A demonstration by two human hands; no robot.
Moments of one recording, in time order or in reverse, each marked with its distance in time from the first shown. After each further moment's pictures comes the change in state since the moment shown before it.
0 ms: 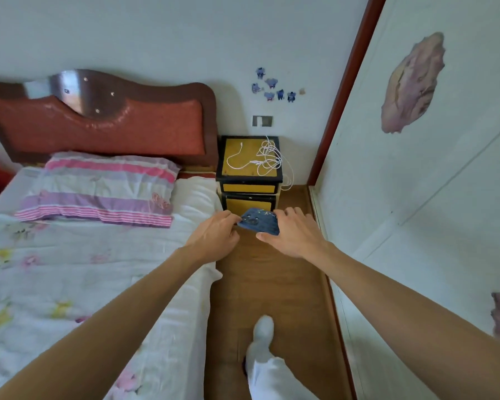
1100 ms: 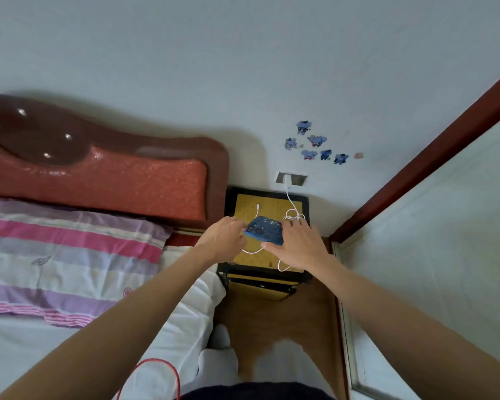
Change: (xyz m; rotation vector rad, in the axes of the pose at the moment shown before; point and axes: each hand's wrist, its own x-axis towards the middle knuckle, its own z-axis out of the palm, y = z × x) left_hand 0.523 -0.226 -0.052 -0.088 -0.183 -0.069; right_hand 0.550 0.045 -0.063 -0.114 -0.131 -0.037
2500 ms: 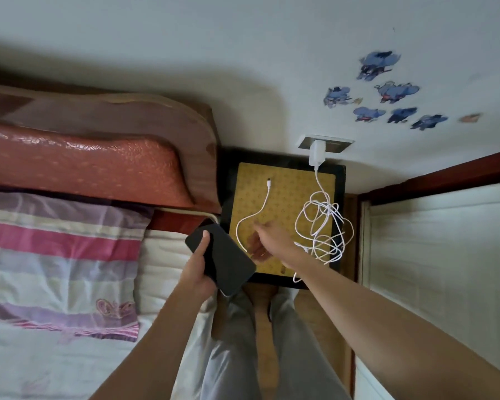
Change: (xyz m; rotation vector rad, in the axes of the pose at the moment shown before) left_hand 0.132 -0.114 0.141 -2.071 0.082 -1.174; right_hand 0.228 0.000 0.154 1.254 -0.631 0.523
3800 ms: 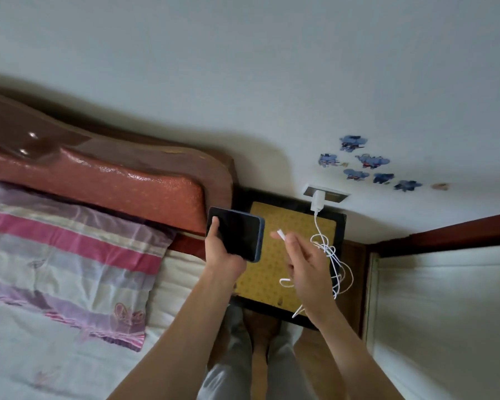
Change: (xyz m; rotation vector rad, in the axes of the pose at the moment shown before) left_hand -0.110 0.021 0.144 -0.375 0.085 0.184; right_hand -0.162 -0.039 -0.058 0.262 0.174 -0.760
